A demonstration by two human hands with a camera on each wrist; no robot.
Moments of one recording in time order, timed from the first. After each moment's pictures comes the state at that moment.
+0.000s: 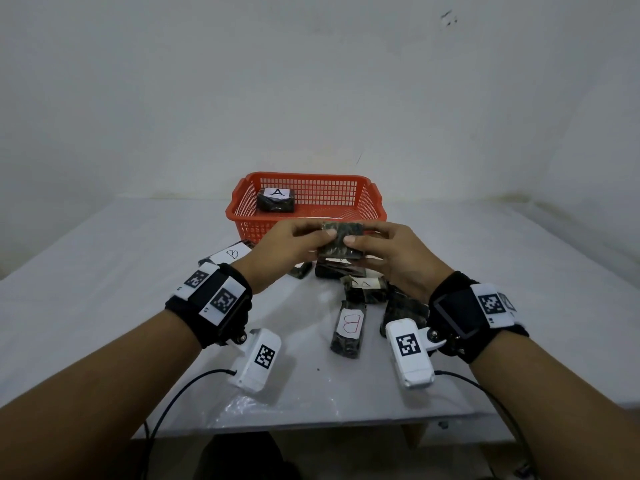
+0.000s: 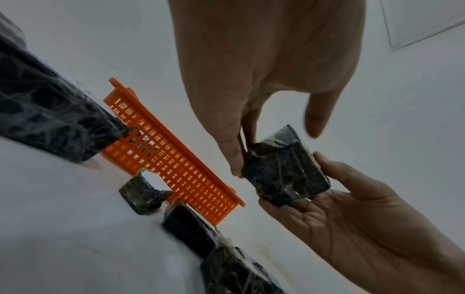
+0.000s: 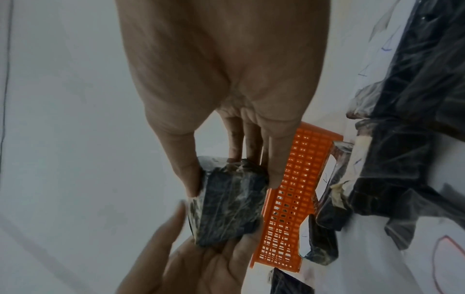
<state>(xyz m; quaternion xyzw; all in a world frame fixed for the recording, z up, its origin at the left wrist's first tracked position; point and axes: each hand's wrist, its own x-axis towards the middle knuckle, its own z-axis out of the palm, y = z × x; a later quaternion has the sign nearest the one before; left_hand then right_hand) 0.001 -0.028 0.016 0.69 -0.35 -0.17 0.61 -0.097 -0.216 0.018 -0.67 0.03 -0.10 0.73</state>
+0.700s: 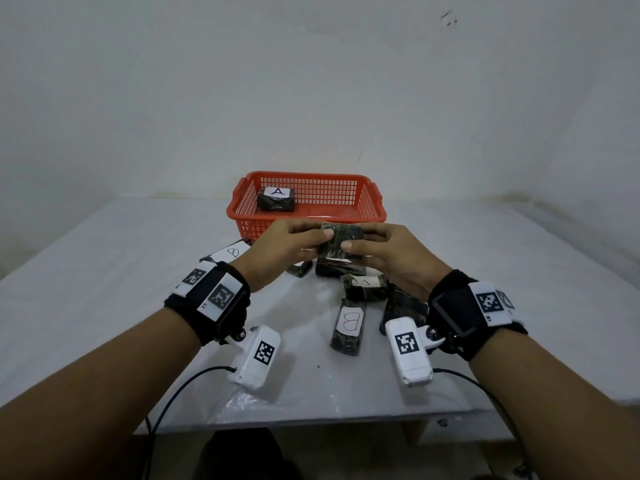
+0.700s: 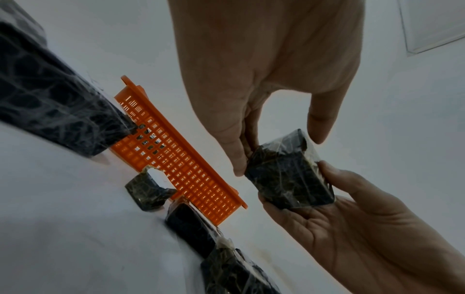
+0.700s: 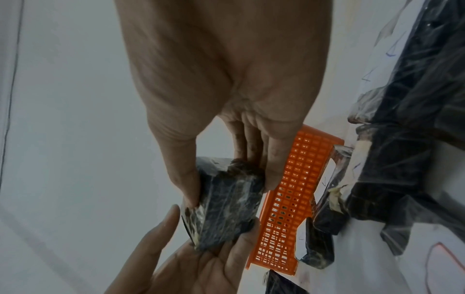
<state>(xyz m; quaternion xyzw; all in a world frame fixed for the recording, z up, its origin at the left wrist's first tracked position) 0.006 -0.026 0.012 0.67 -0.34 -0.19 0.63 -0.094 -0.216 0.016 -0.69 0.04 -0.09 0.72</state>
